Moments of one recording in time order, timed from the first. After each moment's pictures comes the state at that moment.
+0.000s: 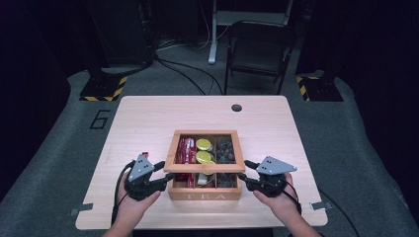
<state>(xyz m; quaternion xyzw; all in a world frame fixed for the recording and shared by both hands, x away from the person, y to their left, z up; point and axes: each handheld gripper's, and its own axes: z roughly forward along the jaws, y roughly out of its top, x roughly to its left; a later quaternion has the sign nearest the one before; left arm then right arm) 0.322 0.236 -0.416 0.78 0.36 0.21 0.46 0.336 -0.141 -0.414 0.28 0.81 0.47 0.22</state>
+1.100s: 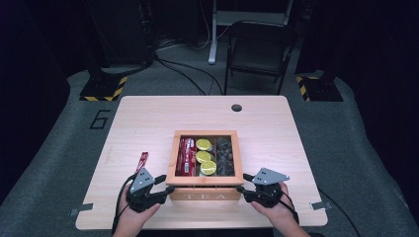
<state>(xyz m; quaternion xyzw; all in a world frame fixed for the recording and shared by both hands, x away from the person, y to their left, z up) 0.312 0.242 -0.458 0.80 0.37 0.17 0.45 0.327 -0.139 -0.455 0.30 0.83 0.44 0.18</state>
